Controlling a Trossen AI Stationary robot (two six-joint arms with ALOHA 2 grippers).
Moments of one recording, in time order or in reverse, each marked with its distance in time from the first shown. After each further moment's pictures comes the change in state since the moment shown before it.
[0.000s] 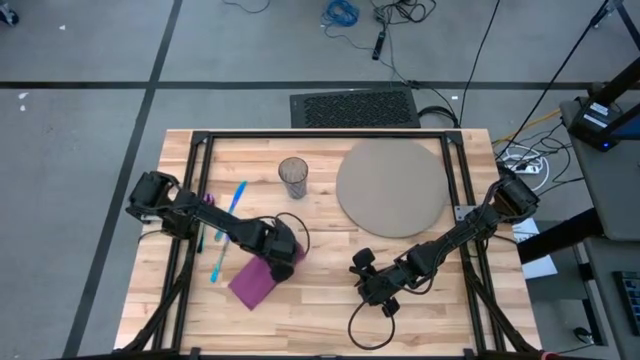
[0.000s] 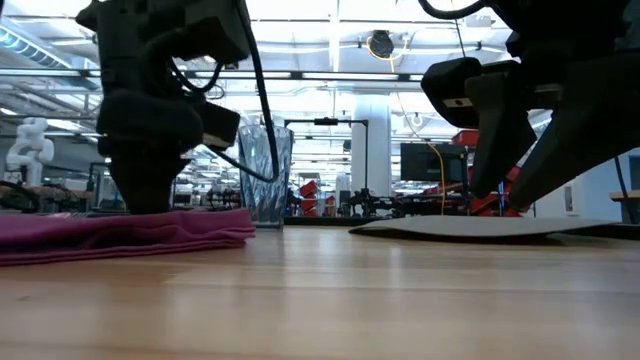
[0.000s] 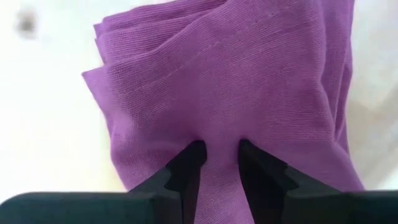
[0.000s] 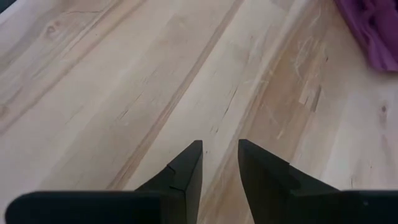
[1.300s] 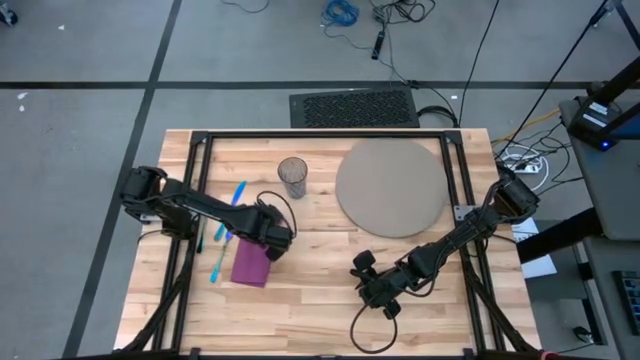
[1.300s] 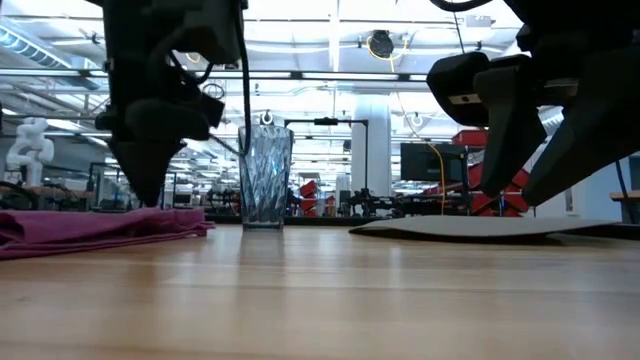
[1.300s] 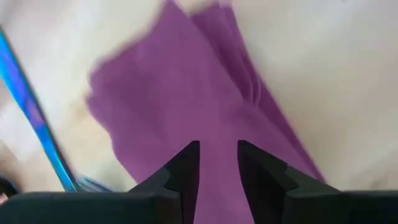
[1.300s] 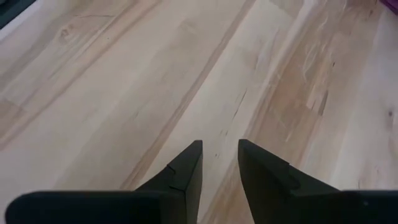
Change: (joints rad) left arm 0.052 -0.173 0.036 -0.306 -0.125 -0.173; right arm 0.021 0.000 0.000 0.005 0.005 0.005
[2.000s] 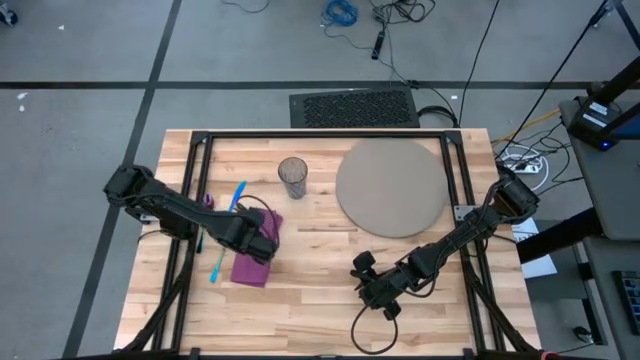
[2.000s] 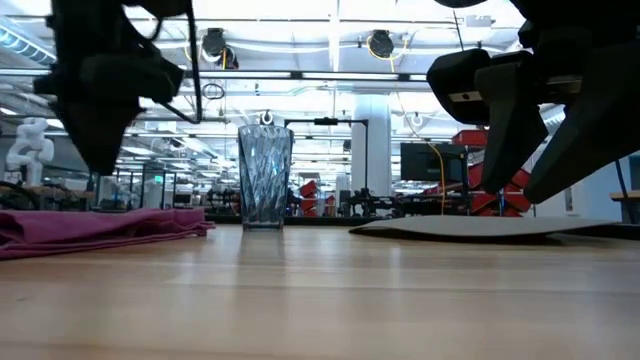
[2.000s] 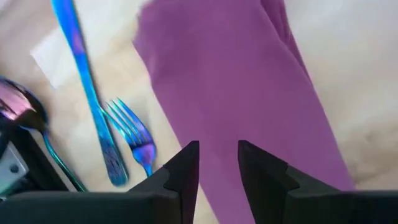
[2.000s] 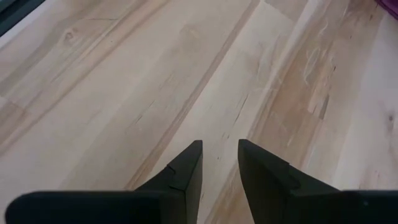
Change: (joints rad) left arm -0.127 -0.119 0.001 -0.177 -0.004 -0.298; right arm 0.005 0.000 0.000 0.010 0.000 -0.005
